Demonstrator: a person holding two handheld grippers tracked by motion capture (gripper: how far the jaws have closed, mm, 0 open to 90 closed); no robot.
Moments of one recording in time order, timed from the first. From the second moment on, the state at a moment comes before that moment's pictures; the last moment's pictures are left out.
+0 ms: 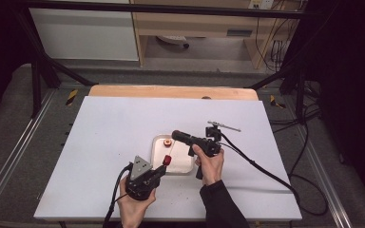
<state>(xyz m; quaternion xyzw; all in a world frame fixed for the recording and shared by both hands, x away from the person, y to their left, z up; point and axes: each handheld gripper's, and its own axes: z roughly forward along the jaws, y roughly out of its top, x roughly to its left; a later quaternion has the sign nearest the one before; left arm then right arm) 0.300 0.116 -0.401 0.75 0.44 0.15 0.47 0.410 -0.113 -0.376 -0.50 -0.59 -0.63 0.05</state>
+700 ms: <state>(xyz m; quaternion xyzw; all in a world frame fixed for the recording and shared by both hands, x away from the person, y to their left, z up) 0.300 0.115 -0.394 0.70 0.43 0.11 0.56 0.405 -0.132 -0.354 -0.48 -0.51 -0.69 0.18</state>
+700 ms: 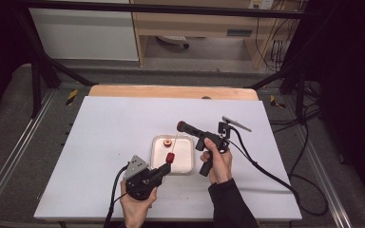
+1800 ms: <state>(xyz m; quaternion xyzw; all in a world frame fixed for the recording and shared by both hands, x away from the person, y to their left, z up) 0.301 0.111 -0.395 0.68 0.43 0.08 0.58 0.402 -0.129 -0.360 -0.43 -0.56 -0.71 0.08</state>
